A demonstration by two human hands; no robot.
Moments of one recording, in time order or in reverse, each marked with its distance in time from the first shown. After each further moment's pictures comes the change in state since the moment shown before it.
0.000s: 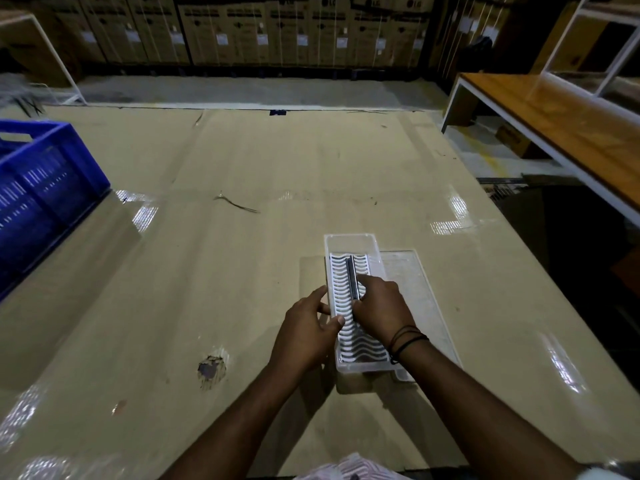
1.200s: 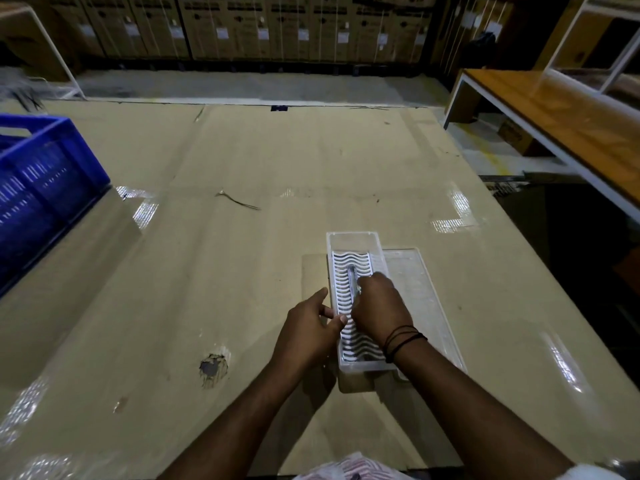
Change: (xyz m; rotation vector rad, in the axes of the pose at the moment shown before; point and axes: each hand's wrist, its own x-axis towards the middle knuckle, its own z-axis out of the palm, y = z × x) left_hand 0.000 0.004 -0.002 -0.065 -0.057 -0.101; right_hand -0.001 -0.008 0.002 -0.150 0.025 -0.092
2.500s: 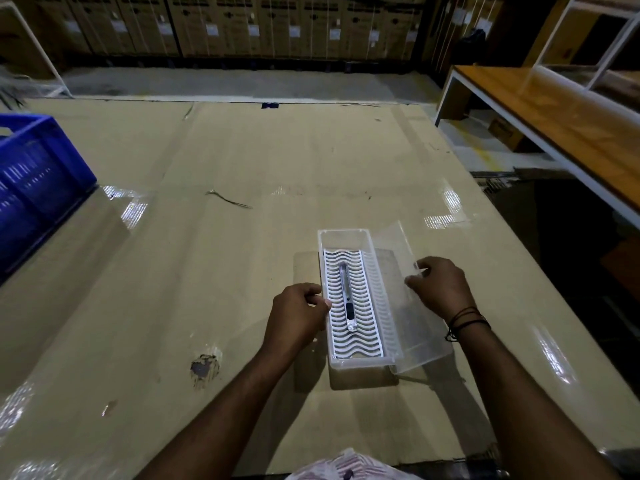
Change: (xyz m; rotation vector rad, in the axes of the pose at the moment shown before) left_hand 0.018 -0.001 -0.001 -0.111 0.060 -0.042; right_hand 0.012 0.082 -0.062 0.226 0.118 0.347
